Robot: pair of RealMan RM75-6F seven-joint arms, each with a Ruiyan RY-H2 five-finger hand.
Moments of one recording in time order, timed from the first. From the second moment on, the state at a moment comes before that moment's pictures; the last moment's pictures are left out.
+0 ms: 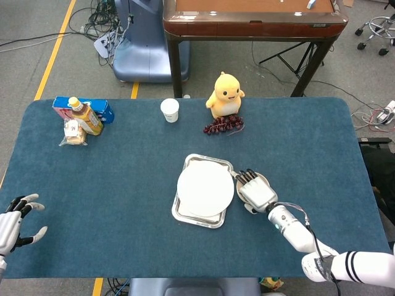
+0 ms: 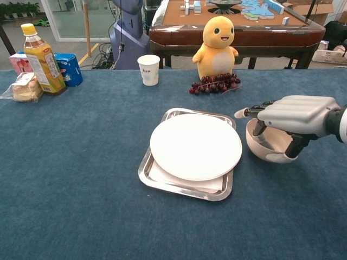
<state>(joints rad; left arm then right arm) -0.11 -1.00 -0.03 -1.73 1.33 1.31 -0.02 0.79 -1.35 -0.04 -1.67 -1.01 0.86 -0.67</state>
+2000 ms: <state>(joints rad) -0.10 -1.04 -0.03 -1.67 1.44 1.40 -0.09 0.18 -1.02 -0.10 -1.83 -1.37 1.57 -0.37</state>
